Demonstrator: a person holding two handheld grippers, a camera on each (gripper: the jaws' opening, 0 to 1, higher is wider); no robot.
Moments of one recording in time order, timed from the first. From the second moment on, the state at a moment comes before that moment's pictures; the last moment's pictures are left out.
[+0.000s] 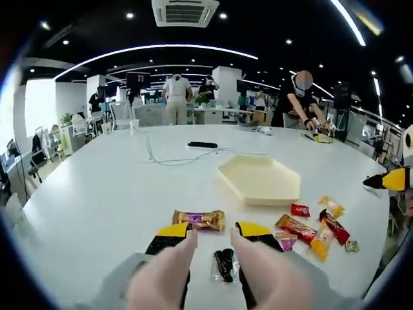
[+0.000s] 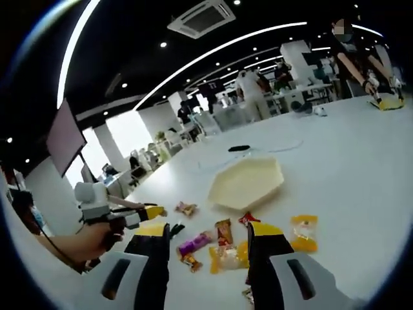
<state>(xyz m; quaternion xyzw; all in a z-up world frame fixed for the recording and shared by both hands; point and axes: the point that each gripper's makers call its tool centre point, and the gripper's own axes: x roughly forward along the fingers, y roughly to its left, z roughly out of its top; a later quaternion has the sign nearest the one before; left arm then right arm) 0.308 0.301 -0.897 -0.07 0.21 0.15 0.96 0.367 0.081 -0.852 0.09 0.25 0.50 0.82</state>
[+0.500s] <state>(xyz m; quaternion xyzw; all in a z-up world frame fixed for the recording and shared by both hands) 0.303 0.276 -0.931 -0.06 0.26 0.15 0.95 0.367 0.065 -0.850 0.09 0.24 0.50 0.83</state>
